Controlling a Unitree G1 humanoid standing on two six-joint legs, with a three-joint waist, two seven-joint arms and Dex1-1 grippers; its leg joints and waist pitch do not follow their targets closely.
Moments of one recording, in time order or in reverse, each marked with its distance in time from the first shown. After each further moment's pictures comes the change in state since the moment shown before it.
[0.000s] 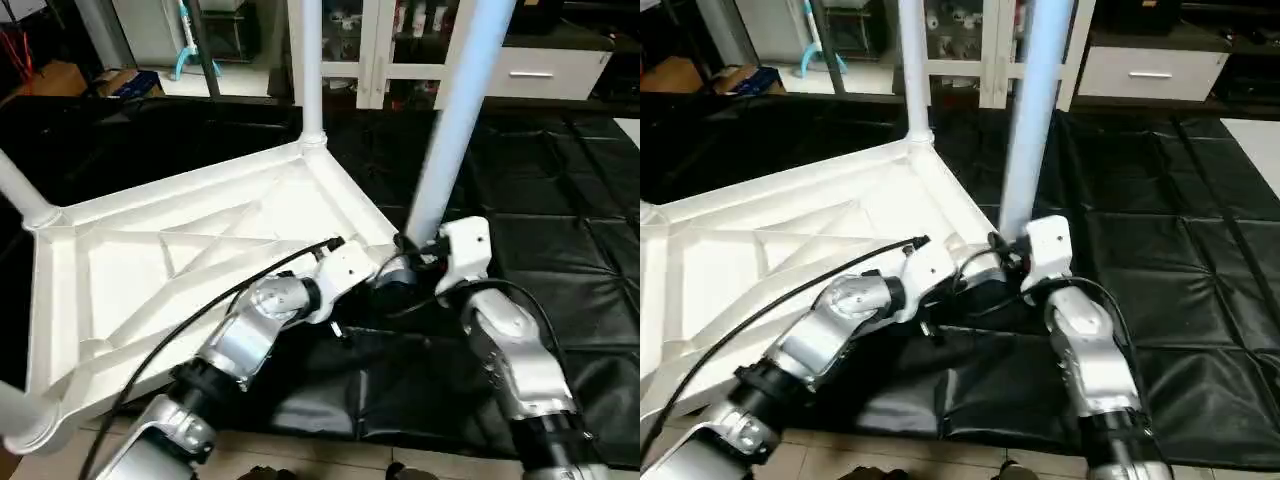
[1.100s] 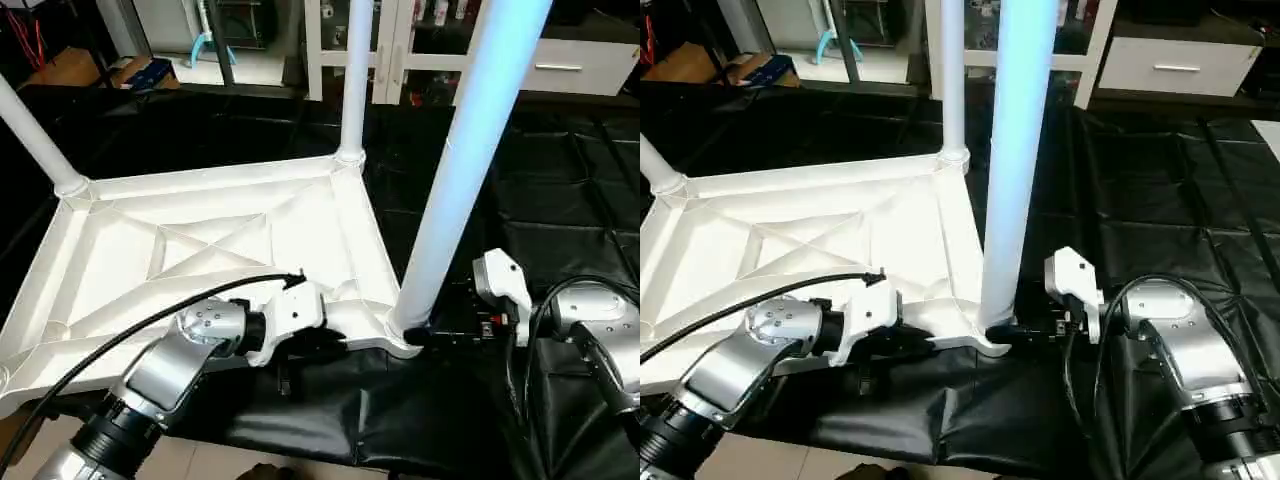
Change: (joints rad) left arm 0.192 0.259 -0.019 -0.338 -0.177 0.038 -0.434; right arm -0.008 -0.451 0.124 -0.060 0.132 -0.051 0.913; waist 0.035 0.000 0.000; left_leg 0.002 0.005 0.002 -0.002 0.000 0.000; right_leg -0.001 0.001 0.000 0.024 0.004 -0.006
